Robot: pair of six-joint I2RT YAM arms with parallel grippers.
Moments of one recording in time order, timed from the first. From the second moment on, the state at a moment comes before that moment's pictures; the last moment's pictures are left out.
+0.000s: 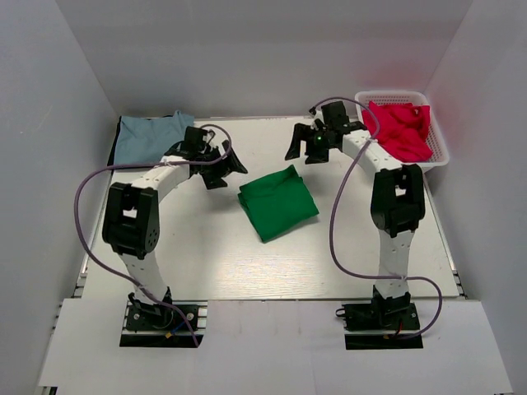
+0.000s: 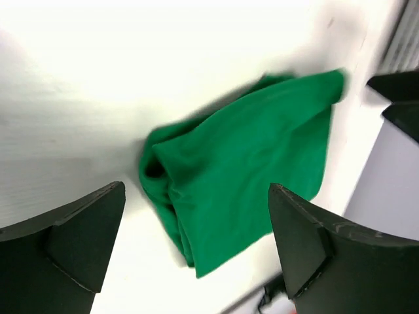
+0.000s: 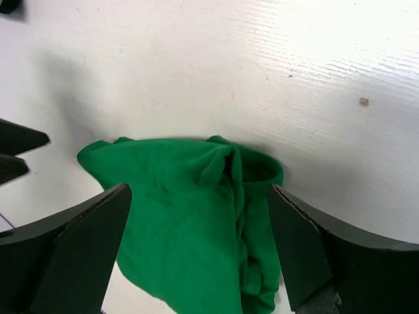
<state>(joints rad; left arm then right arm) -0.25 1.85 1.32 -0.36 0.42 -0.68 0.31 2.10 1.78 -0.59 -0.45 0.31</state>
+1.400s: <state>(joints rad) -0.40 2.03 1.58 -0.43 0.28 -0.50 0.28 1.71 1.14 -0.17 -0.68 0.34</state>
